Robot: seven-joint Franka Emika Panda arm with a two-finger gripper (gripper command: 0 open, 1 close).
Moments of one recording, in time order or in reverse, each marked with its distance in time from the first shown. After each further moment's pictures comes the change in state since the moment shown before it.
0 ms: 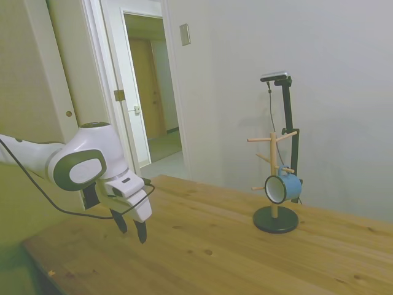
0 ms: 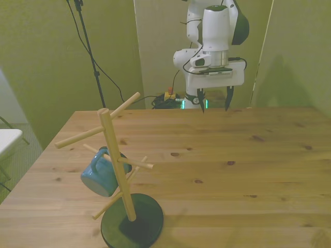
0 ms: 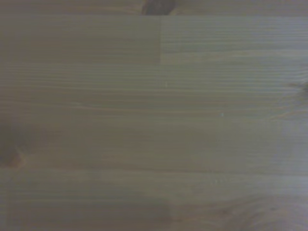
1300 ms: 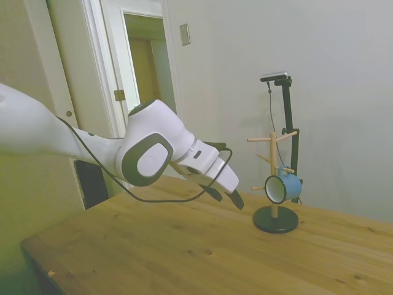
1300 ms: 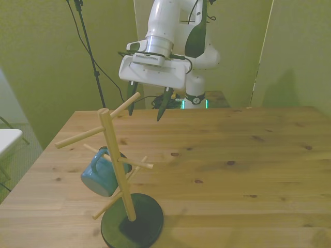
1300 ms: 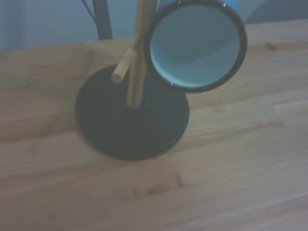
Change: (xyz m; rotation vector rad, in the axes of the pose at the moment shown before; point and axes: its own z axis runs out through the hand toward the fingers) arm 0.226 0.062 -0.053 0.165 0.516 0.251
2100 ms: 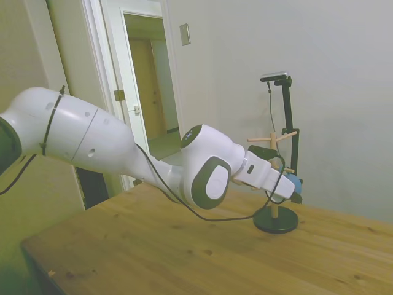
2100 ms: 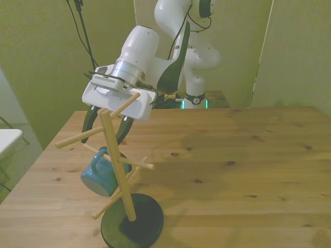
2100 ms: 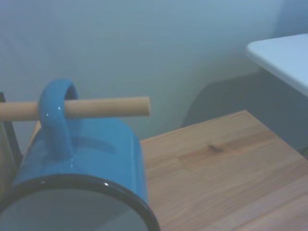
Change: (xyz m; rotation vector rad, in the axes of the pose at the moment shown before) arm 0.077 -0.018 0.100 0.109 0.235 0.154
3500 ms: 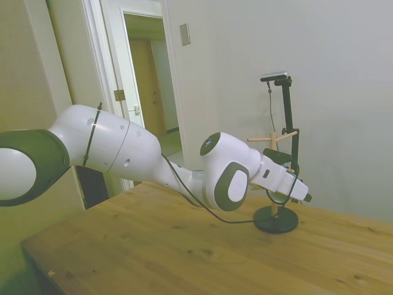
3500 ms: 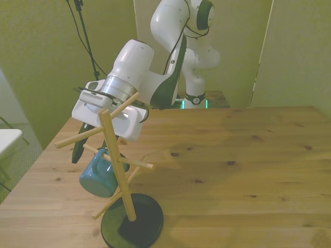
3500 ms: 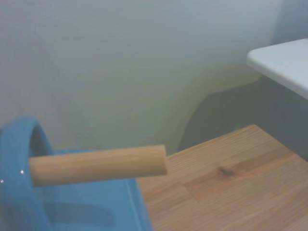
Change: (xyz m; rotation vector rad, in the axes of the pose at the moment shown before) arm 0.007 -0.012 0.048 0.011 0.036 0.043
